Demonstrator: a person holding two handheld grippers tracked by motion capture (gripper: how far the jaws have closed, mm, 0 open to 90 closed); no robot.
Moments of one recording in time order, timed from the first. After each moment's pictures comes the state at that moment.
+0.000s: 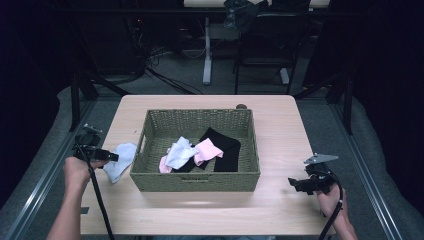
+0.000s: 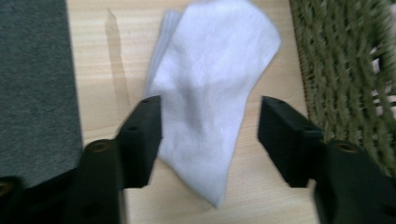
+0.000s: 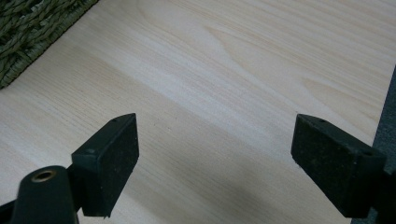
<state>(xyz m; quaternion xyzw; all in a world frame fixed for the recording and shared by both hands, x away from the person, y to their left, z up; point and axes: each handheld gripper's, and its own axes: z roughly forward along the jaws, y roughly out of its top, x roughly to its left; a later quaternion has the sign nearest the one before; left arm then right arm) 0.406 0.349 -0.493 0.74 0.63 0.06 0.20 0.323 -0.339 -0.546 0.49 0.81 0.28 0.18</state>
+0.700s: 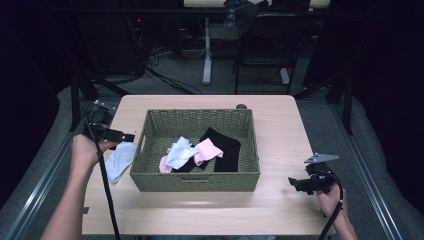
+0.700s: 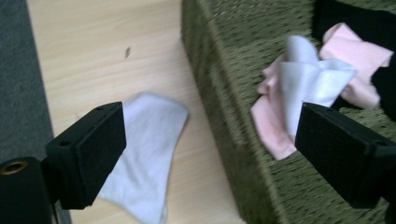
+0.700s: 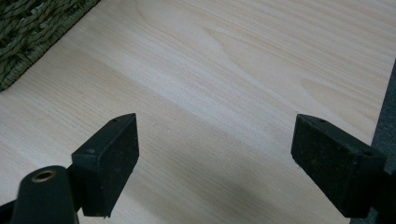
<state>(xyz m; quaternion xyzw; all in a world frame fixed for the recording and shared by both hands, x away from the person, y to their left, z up) 0.411 0.275 -0.409 0.79 0.55 0.11 0.25 0.324 -0.340 -0.546 0.49 0.81 0.28 0.18</state>
